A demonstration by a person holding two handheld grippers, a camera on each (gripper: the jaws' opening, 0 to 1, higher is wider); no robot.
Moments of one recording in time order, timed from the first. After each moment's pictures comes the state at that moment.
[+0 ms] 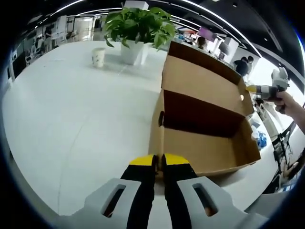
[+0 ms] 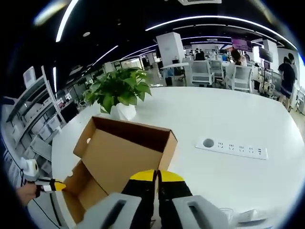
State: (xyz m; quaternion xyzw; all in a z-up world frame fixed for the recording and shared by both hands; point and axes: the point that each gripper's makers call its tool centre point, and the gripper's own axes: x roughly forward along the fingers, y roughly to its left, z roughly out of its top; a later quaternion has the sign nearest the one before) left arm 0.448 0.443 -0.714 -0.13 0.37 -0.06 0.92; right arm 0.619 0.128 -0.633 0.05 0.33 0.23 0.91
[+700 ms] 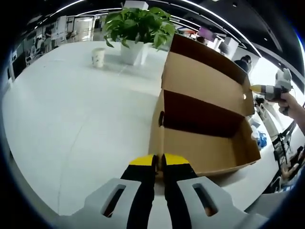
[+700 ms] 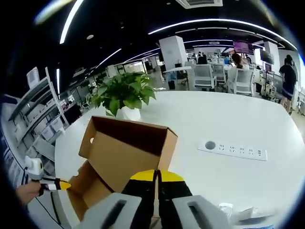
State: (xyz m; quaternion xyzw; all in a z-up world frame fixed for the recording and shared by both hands) left arm 0.450 0.444 -0.714 -0.13 0.37 -0.06 0.92; right arm 0.601 0.130 -0.618 0.06 0.31 0.24 0.92
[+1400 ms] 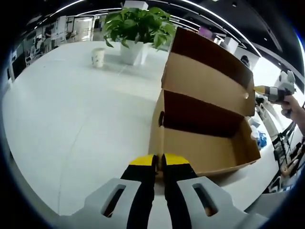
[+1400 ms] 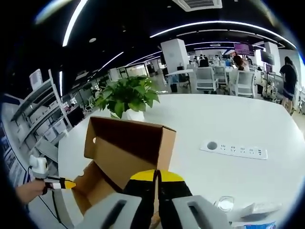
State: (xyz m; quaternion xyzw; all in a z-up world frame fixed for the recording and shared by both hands) left arm 0.449 0.444 -0.714 -0.12 0.37 -0.06 0.92; right arm 0.589 0.130 -0.610 0.06 0.30 0.25 0.92
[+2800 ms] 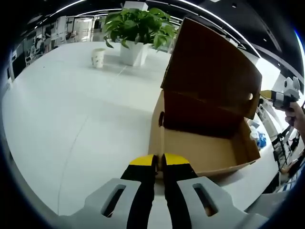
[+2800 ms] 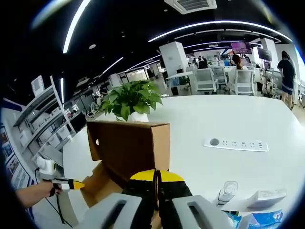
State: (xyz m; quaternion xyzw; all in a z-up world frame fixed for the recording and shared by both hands) left arm 0.446 0.443 -0.714 -0.13 0.36 -0.06 0.92; right arm 0.556 0.133 -0.602 0.09 0.28 0.26 0.92
